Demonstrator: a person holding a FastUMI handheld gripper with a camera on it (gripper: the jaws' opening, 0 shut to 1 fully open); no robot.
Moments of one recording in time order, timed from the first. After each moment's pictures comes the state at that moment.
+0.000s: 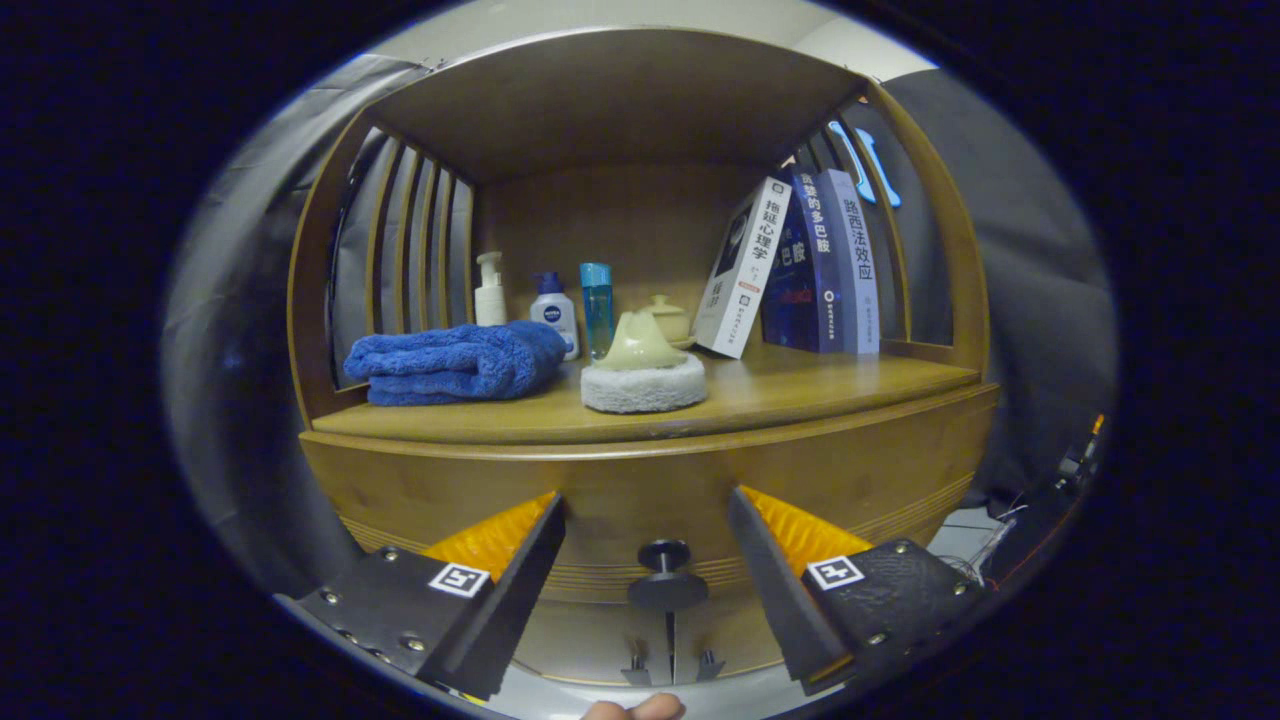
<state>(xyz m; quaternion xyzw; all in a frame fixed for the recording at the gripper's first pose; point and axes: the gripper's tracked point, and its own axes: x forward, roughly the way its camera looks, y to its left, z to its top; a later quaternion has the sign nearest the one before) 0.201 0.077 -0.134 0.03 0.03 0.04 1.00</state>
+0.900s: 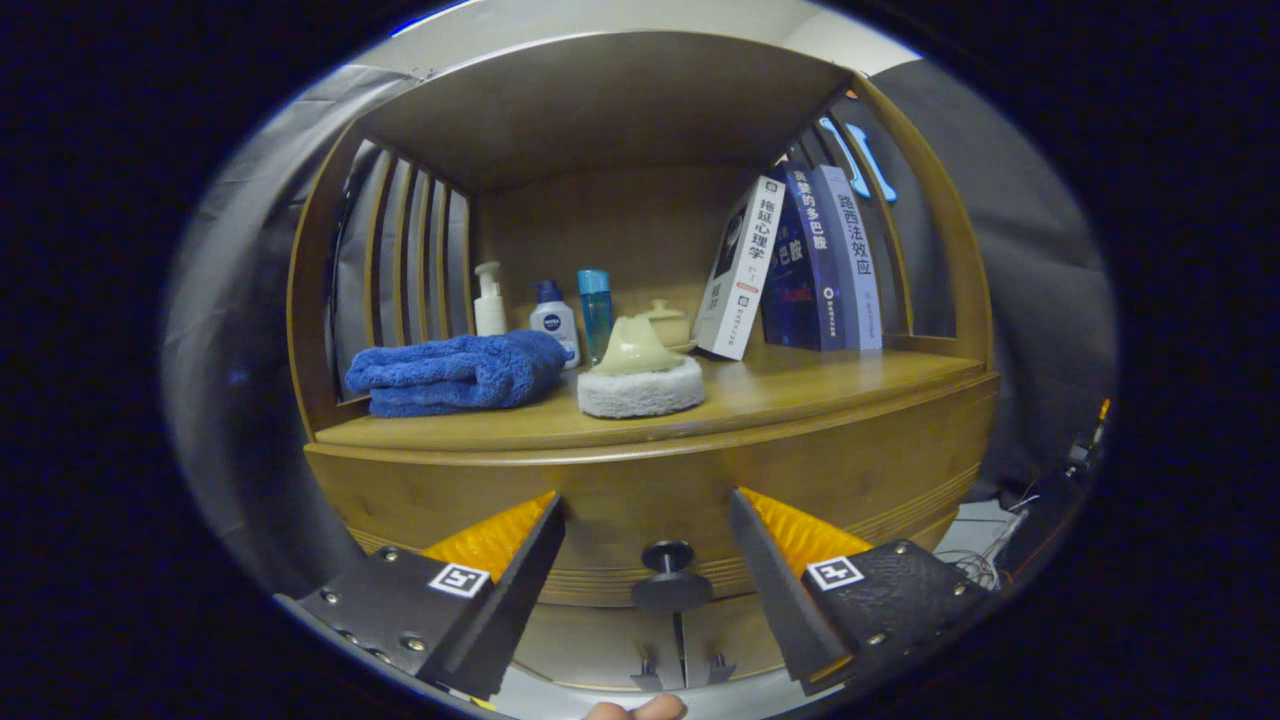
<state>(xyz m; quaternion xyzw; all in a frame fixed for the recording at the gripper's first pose) 0.199 0.080 -0.131 0.04 0.02 0.05 1.00</state>
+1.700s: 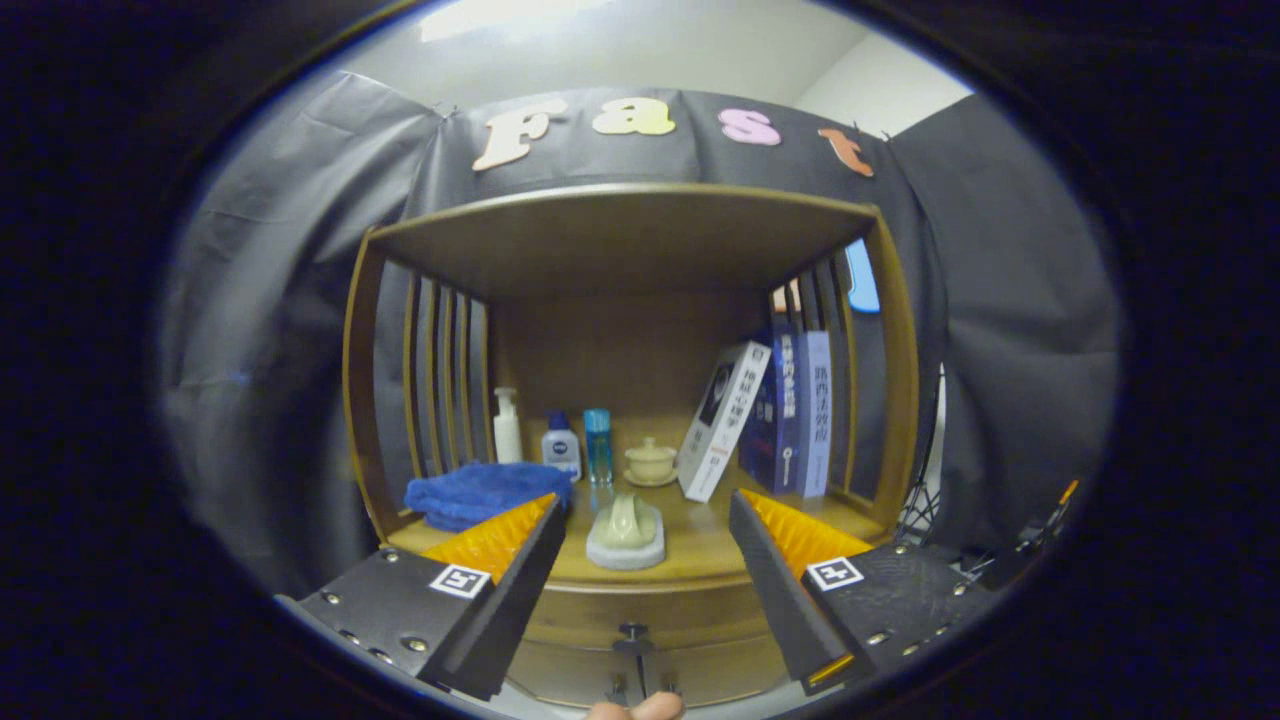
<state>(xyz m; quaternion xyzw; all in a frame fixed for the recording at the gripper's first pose) 0.118 0.053 0.059 0.00 -0.08 0.03 1.00</state>
